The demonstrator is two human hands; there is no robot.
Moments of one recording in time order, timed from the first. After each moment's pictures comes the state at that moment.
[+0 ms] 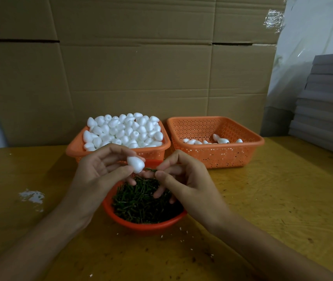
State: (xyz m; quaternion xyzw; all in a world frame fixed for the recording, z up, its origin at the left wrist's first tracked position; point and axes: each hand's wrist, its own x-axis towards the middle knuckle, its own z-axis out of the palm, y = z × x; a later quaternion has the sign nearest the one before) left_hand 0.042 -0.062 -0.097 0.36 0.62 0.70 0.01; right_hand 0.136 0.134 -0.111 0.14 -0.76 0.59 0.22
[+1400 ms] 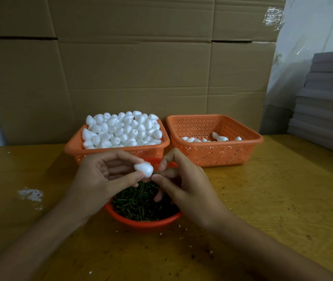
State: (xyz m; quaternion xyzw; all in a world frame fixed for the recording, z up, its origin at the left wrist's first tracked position) left_hand 0.045 -0.061 -0.097 0.41 0.64 0.65 0.01; right_hand 0.138 0.132 -0.113 0.12 -0.84 0.46 0.26
